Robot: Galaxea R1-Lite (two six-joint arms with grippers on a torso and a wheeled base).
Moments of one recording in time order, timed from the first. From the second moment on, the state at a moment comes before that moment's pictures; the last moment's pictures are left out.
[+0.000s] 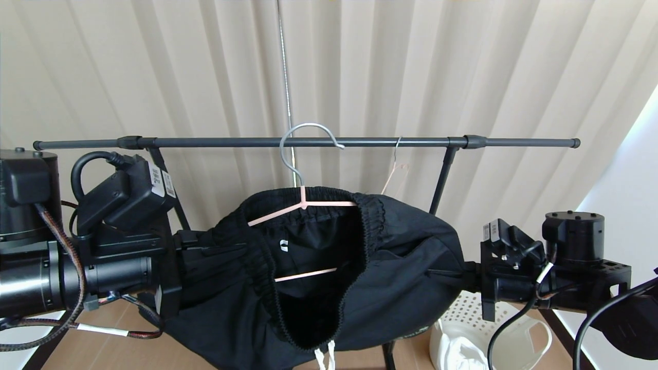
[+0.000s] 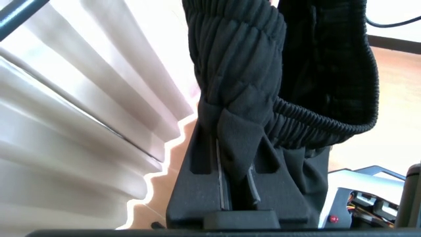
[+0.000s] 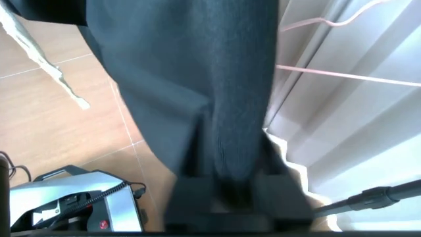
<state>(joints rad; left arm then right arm) -0.34 1.34 -0.68 -0.28 -0.54 0.50 0.20 1.84 -0.48 -0.86 0.82 -0.43</state>
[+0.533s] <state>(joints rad) -0.34 1.33 -0.67 -0.28 -0.54 0.50 0.16 1.85 -0.53 -0.86 0.82 -0.36</state>
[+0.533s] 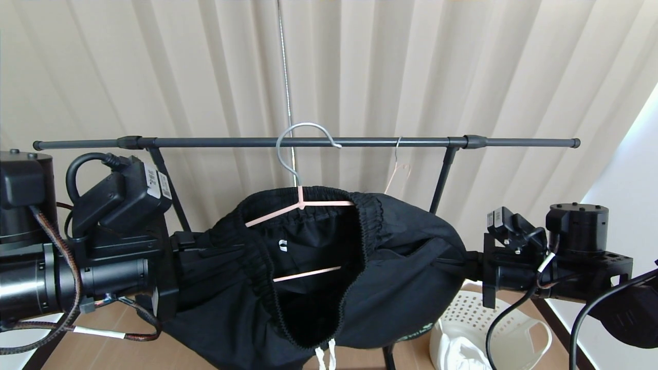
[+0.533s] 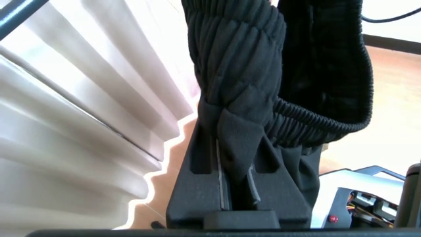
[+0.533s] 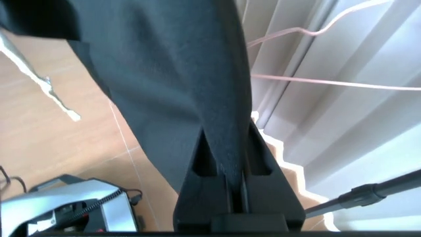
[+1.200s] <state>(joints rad) -0.32 1.26 -0.64 -0.28 -0.54 0.45 0.12 1.88 -0.59 -0.86 0.82 -0.28</state>
